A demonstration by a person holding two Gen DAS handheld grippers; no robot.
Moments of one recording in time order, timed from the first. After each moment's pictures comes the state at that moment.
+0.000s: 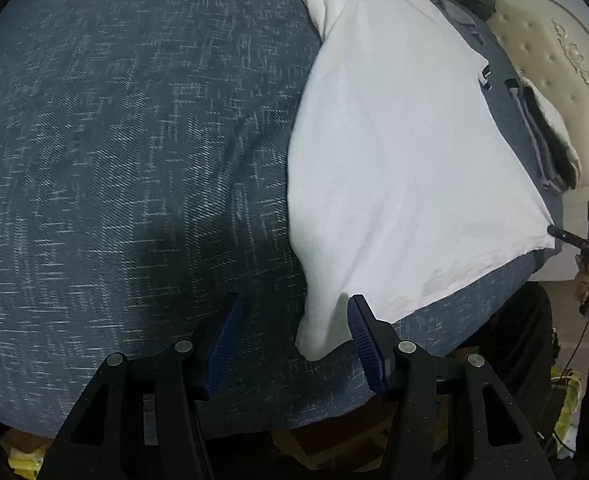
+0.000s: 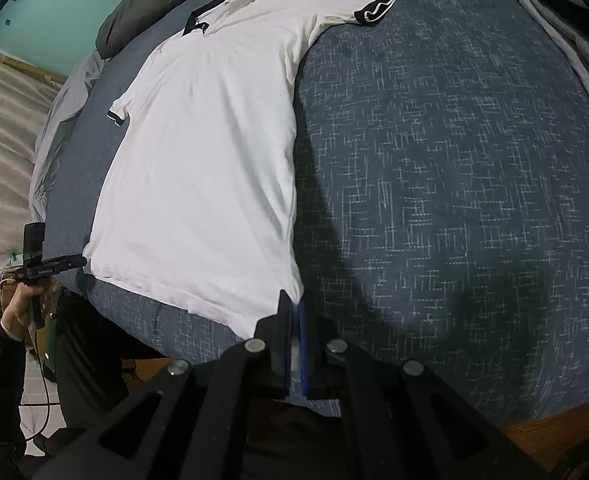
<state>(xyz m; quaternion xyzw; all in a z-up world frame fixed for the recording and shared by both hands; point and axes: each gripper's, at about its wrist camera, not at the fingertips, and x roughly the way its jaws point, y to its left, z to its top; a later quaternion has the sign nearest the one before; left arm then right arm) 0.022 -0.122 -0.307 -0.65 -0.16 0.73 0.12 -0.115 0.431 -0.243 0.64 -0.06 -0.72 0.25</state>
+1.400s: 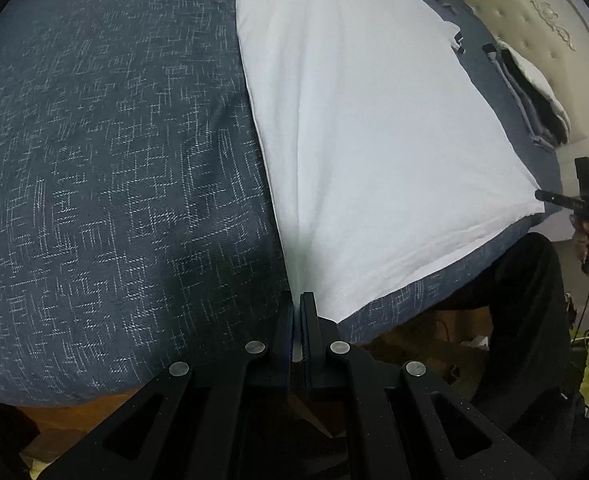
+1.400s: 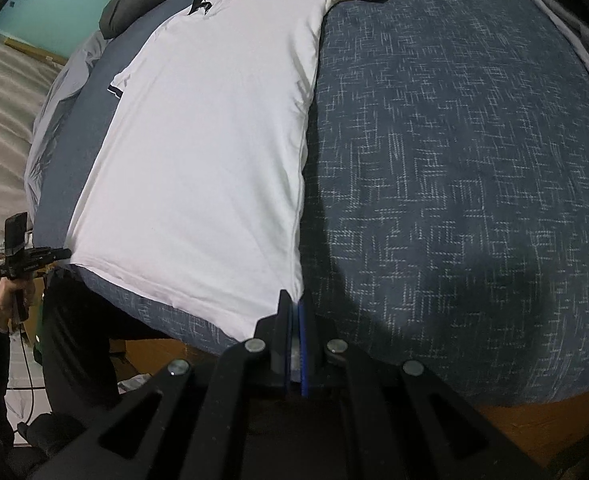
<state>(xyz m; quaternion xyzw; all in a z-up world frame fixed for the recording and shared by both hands) 0.063 -0.114 -0.288 -0.65 -0.11 0.74 0.14 -0.087 0.421 -0.266 0.65 -0.03 -0.72 0.25</state>
